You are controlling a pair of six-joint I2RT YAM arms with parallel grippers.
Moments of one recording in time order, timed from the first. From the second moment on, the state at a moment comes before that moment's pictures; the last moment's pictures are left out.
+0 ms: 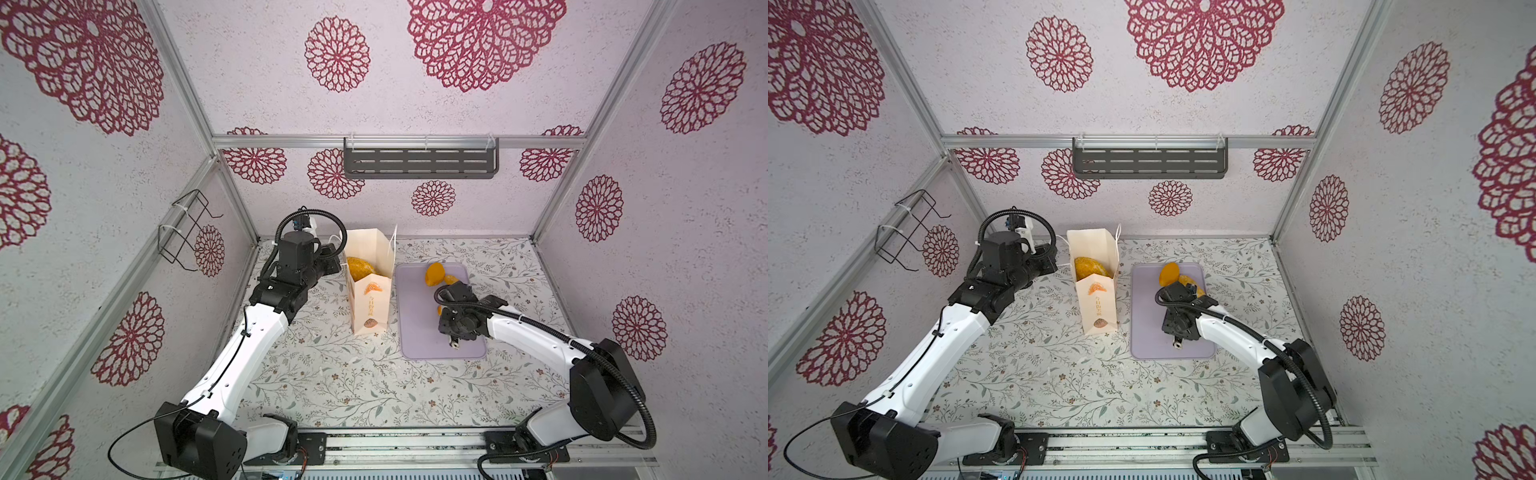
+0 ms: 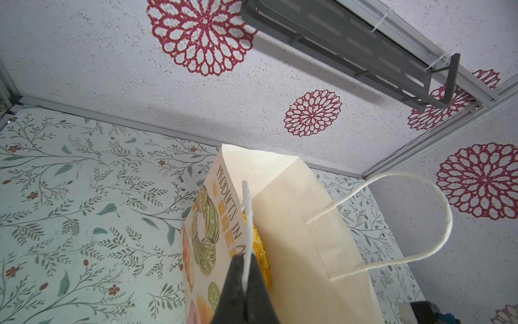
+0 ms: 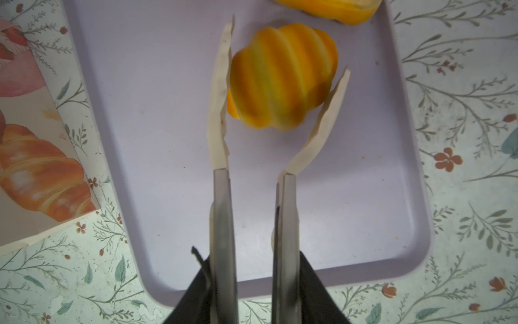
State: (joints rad) left arm -0.29 1.29 1.26 -0.37 -0.04 -0.45; right arm 0.62 1.49 1.04 -0.71 0.16 0.83
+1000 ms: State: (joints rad) left arm -0.30 1.29 1.26 -0.37 -0.04 -0.45; right arm 0.63 1.36 0.99 -0.70 0.09 0.83
